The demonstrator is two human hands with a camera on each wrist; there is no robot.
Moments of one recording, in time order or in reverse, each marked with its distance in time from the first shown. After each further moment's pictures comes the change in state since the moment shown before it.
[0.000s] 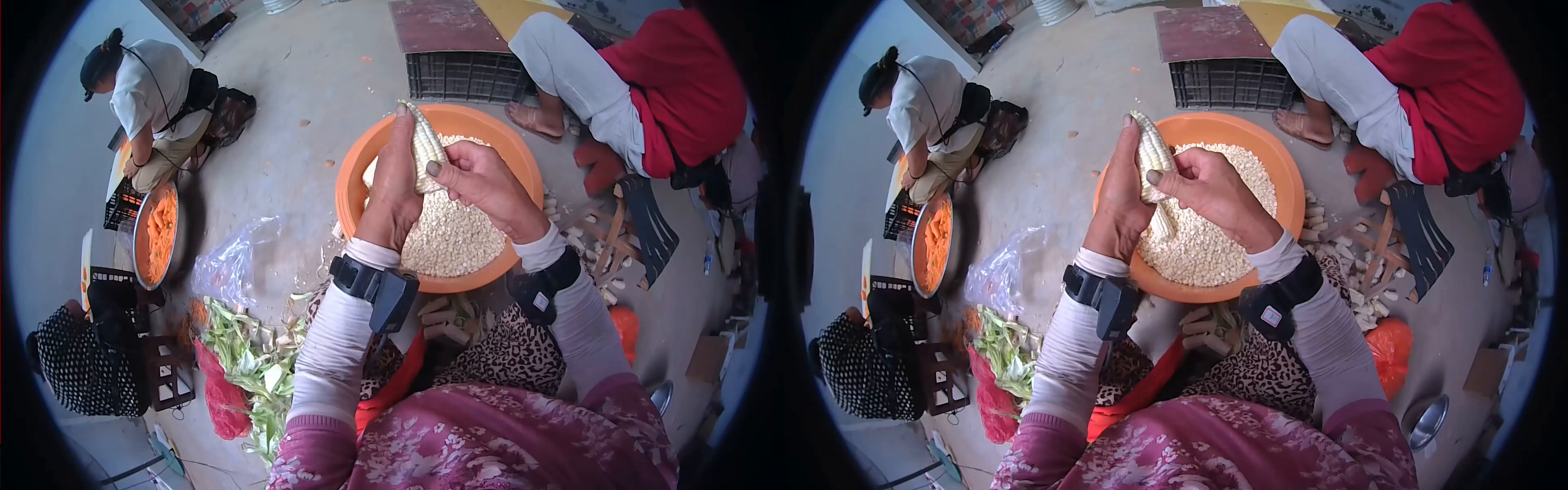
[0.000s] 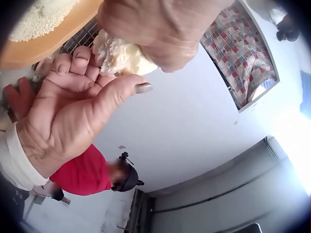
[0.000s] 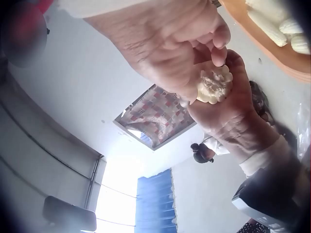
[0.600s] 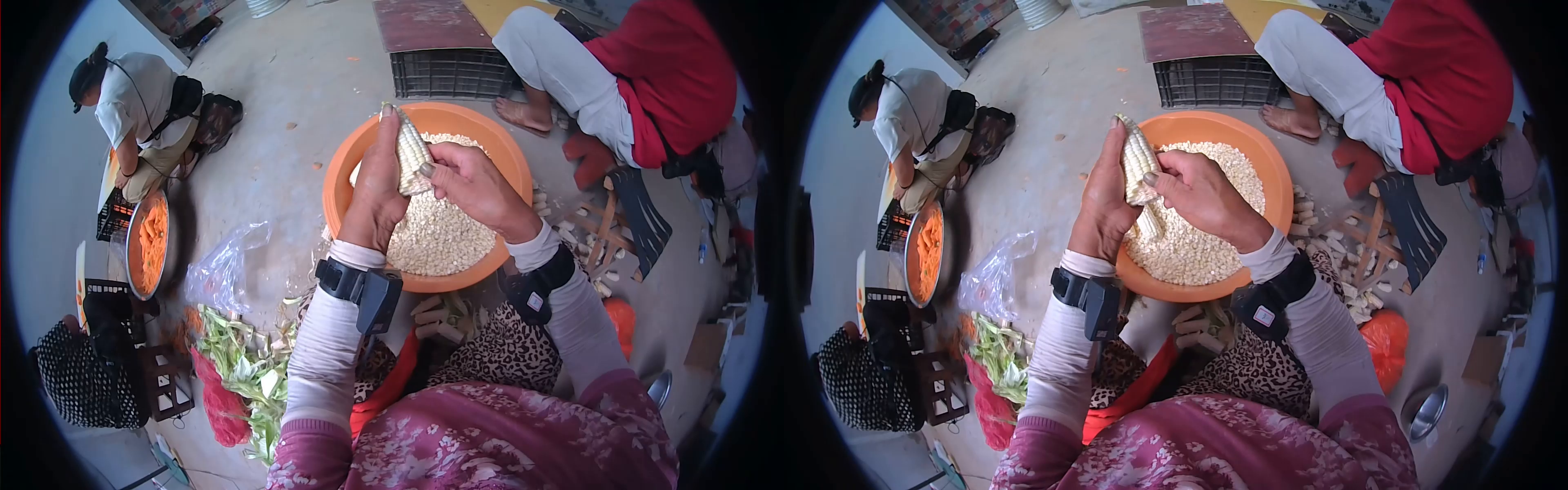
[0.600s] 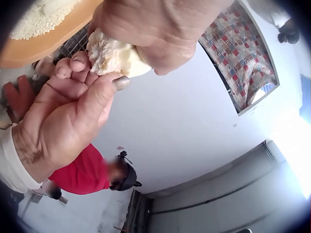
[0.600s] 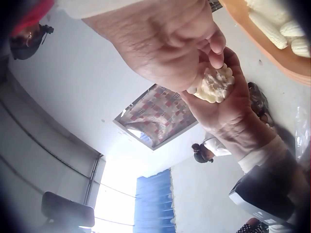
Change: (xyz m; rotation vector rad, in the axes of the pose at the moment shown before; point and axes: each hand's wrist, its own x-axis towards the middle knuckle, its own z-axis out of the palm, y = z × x) left_hand 0.012 -0.004 -0.009 -0.039 -0.039 -0.065; right_hand -0.005 0.000 0.002 -0.073 0.001 -0.197
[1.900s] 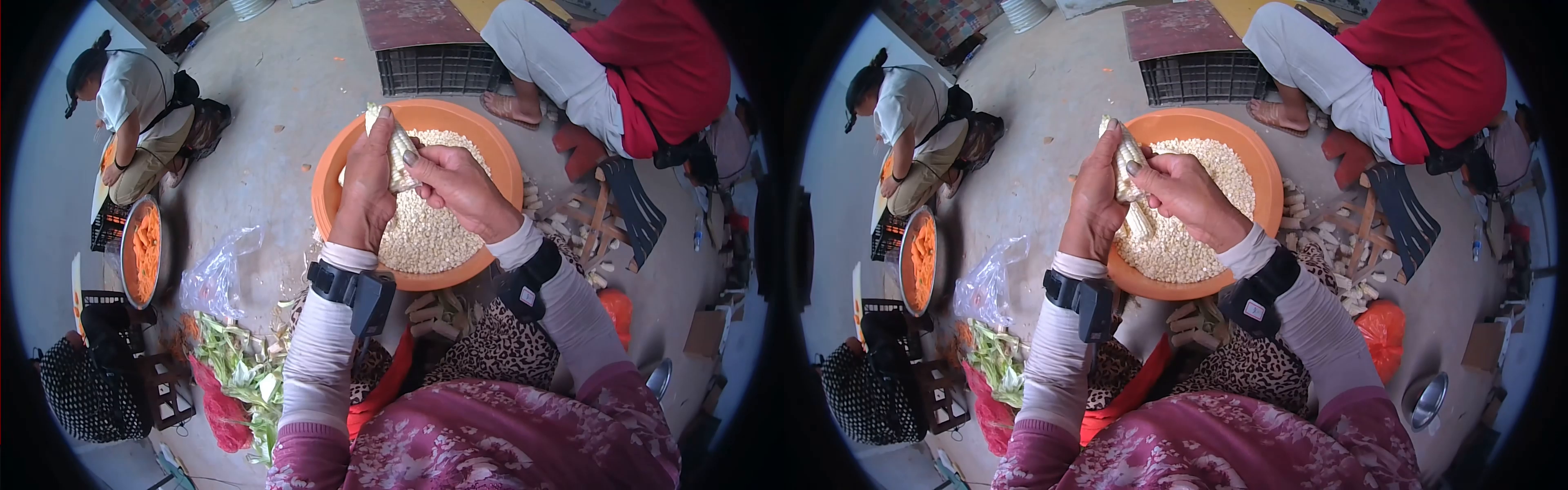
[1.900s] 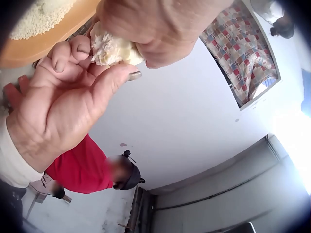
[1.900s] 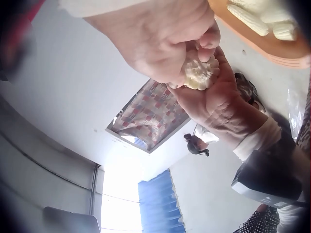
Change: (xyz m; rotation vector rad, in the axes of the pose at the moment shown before) left_hand -0.002 -0.002 0.007 0.122 0.085 0.061; right_hand 0.002 0.014 0.007 0.365 0.109 0.220
